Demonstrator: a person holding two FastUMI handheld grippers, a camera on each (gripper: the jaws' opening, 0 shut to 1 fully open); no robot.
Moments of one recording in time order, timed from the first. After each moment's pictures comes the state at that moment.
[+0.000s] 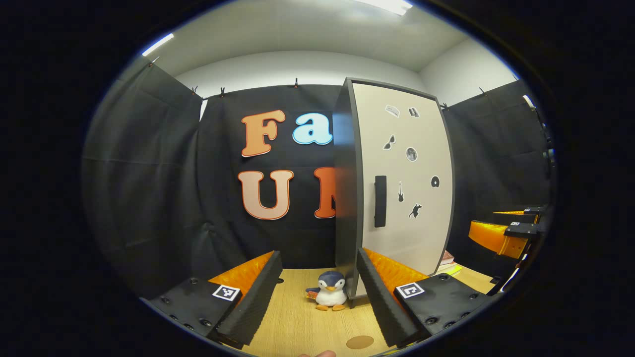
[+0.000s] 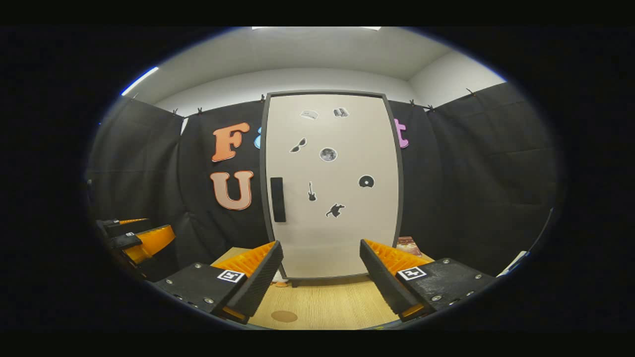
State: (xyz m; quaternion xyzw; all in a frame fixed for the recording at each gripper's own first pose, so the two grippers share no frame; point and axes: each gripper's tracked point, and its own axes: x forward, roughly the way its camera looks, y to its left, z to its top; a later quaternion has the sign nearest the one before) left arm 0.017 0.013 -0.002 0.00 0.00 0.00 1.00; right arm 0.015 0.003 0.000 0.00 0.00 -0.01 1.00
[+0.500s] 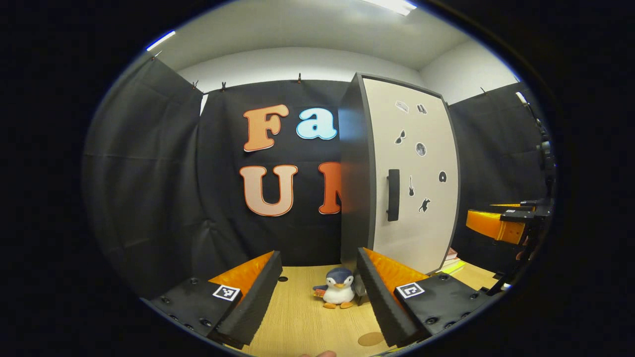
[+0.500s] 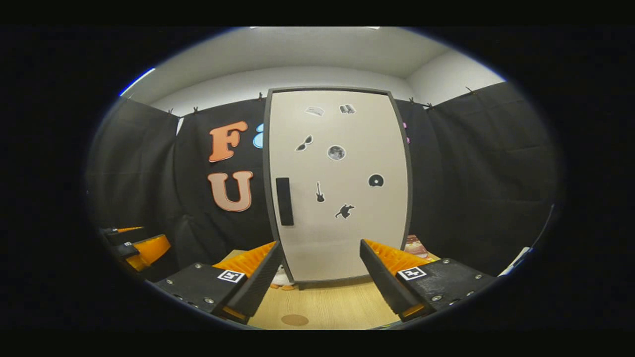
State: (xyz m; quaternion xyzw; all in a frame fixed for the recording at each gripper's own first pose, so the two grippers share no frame) left arm 0.029 0.063 -0.016 0.00 0.01 -0.01 1.00; right arm 0.047 0.041 0.003 0.00 0.00 -0.02 1.00
